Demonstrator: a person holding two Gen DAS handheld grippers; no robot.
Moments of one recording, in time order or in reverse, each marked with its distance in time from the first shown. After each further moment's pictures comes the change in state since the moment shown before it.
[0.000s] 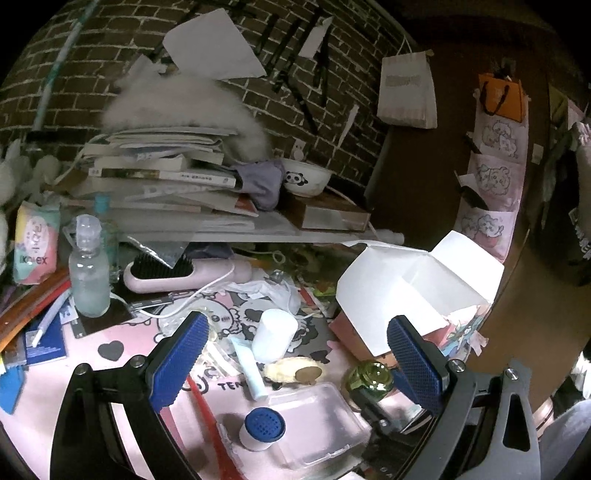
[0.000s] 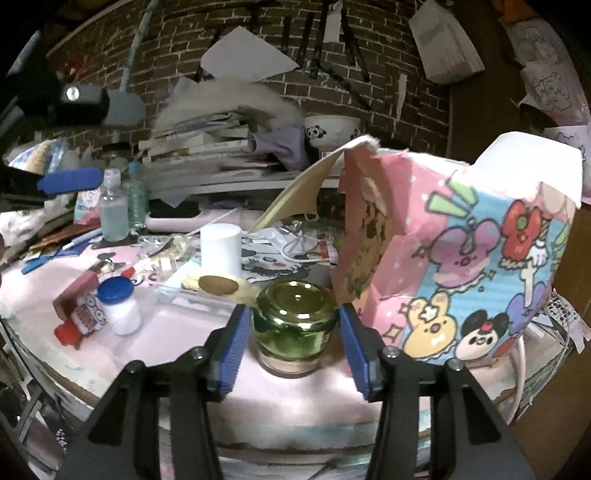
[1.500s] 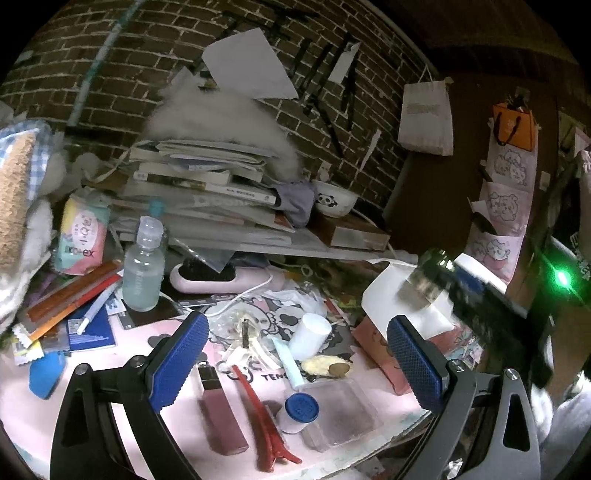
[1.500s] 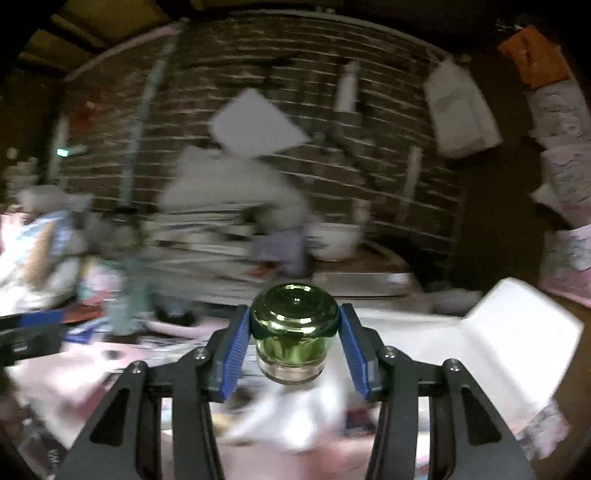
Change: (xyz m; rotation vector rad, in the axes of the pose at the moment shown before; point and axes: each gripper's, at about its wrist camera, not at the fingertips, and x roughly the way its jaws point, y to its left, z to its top) left arm -0.045 0.036 -0.004 -0.056 -0.068 0.047; right arm -0.024 -0.033 0.126 -0.074 -0.179 -0.026
